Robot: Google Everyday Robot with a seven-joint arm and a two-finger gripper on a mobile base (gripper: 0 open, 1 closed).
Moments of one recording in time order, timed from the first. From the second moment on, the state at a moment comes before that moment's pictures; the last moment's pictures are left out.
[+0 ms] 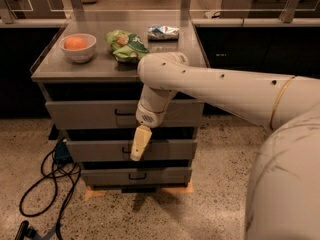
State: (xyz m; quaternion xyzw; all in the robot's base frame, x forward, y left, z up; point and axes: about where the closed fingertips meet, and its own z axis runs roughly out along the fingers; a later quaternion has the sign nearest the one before) arm 0.584 0.037 0.685 -0.61 0.78 0.11 0.08
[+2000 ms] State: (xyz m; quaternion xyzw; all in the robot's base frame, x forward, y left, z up) arm 0.648 0.027 0.774 -0.56 0.72 0.06 0.39
